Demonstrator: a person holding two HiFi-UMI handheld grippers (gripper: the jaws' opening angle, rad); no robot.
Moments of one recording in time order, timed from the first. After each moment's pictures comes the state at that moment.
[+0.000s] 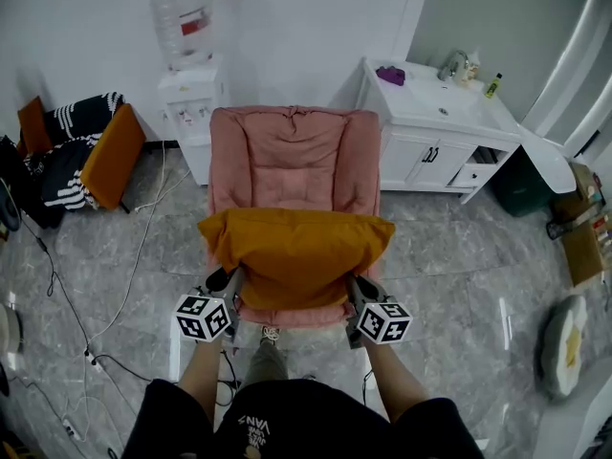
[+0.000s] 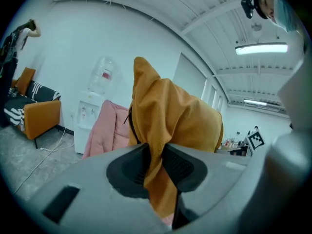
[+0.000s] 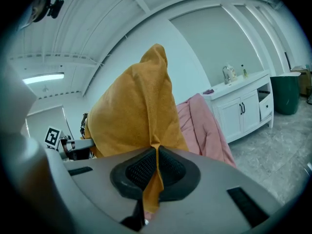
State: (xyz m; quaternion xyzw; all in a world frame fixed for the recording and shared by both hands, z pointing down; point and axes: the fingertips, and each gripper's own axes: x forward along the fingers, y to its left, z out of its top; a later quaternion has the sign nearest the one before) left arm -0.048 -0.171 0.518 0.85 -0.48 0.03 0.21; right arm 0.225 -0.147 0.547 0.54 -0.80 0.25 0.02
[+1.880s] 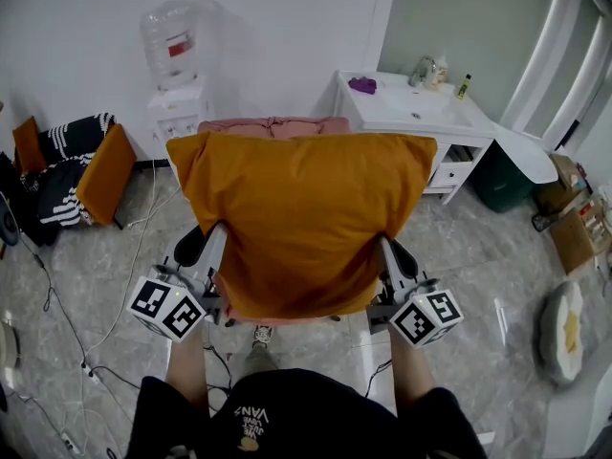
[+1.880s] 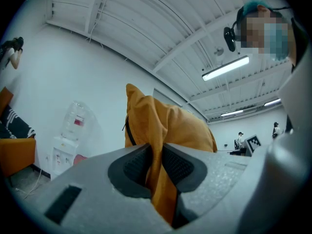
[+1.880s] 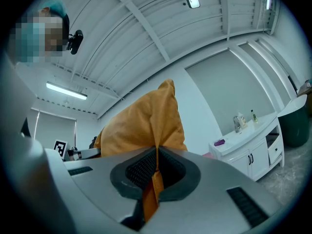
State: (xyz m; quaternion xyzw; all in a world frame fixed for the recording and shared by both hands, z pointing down) left arm -0.007 -0.100 0.271 0.90 -0.42 -0.12 0.04; right arm 0.273 -0.061 0.290 0.53 -0.83 0.07 -0.14
